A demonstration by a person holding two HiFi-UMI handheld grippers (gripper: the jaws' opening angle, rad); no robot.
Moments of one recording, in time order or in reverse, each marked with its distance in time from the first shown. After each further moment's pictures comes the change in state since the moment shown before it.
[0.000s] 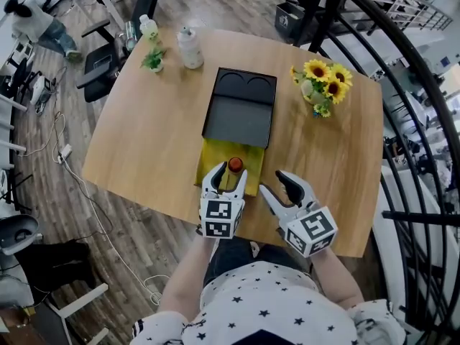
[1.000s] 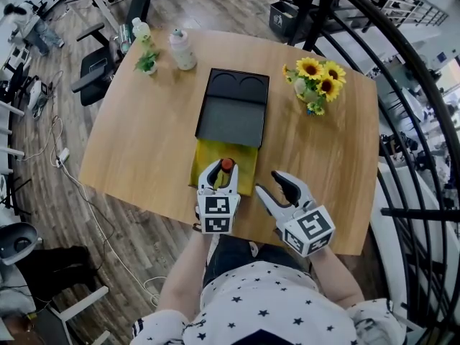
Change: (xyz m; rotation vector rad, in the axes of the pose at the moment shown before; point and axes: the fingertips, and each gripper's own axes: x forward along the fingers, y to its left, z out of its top) left arm 0.010 0.008 -0.001 0.056 0.010 0.067; right arm -0.007 -0.001 -0.003 -0.008 0.007 0.012
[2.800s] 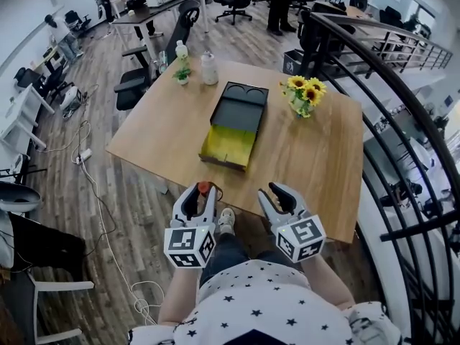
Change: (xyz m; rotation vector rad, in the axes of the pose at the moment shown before) left arm -0.286 -0.078 0.006 -0.157 -0.342 0.141; right arm -0.164 0.104 -0.031 -0.126 -0.160 -0.002
